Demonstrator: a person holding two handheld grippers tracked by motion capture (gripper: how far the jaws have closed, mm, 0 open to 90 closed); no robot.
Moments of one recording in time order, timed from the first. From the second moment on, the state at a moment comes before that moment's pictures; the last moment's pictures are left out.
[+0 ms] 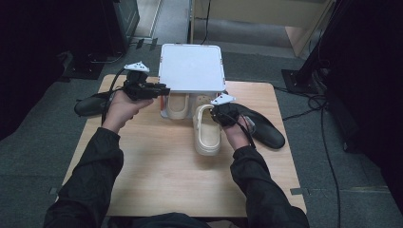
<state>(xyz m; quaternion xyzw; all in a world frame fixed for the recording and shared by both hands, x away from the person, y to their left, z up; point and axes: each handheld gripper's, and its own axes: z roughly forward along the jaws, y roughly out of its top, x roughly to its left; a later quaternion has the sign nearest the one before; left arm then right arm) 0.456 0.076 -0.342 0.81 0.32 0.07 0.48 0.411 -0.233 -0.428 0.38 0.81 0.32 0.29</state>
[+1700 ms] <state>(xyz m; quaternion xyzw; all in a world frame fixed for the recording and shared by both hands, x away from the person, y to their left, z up) 0.466 0.061 -0.366 0.83 0.32 0.09 0.44 0.286 -0.245 -0.458 0.37 0.83 0.40 0.13</state>
